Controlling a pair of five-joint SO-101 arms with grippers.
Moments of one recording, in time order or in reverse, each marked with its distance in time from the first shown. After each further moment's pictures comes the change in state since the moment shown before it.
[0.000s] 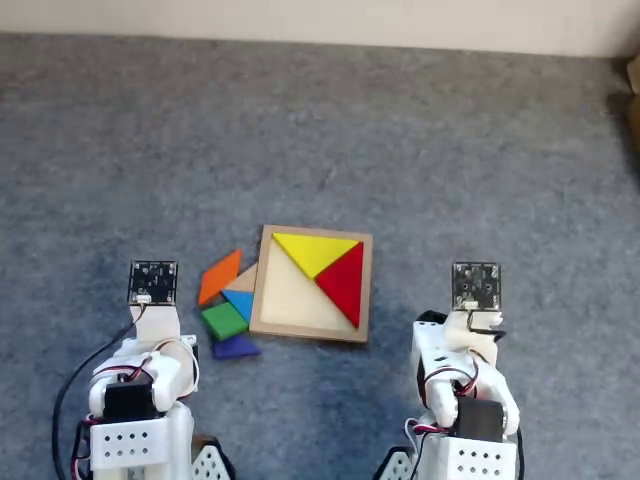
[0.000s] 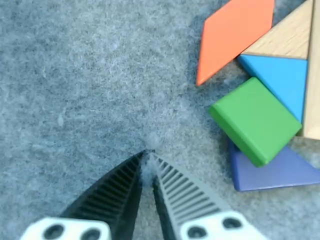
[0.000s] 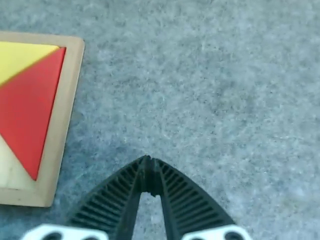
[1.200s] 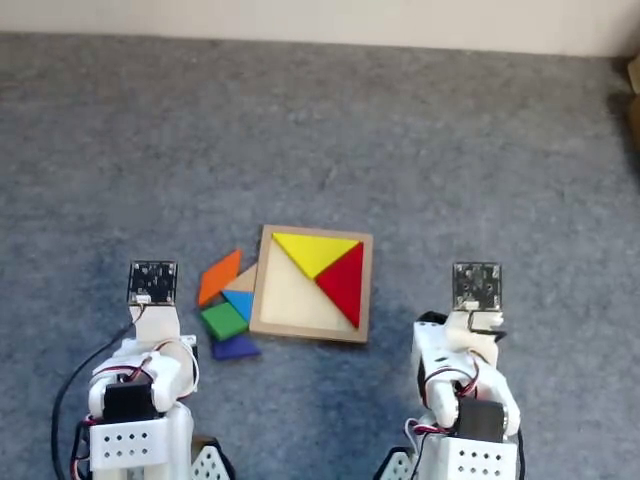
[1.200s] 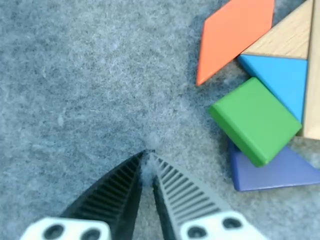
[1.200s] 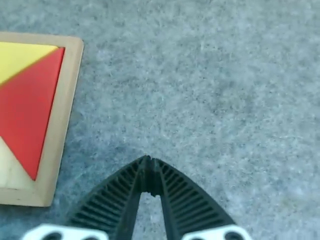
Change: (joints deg) left arm 0.0 0.0 0.0 0.0 0.0; right arm 0.3 0.0 0.0 1.3 0.0
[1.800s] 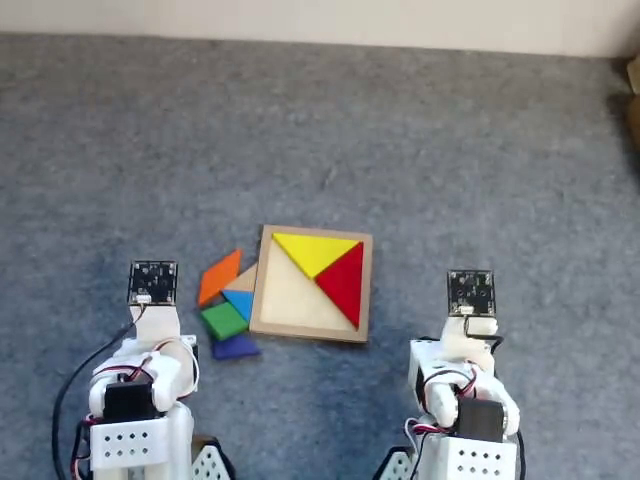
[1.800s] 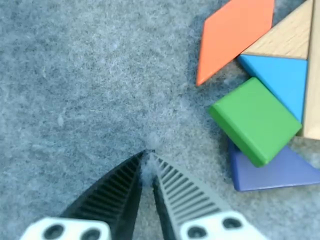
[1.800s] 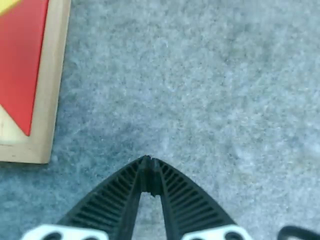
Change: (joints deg) left arm 0.0 0.0 0.0 0.0 0.0; right arm 0.0 0.0 0.0 8.5 0.0
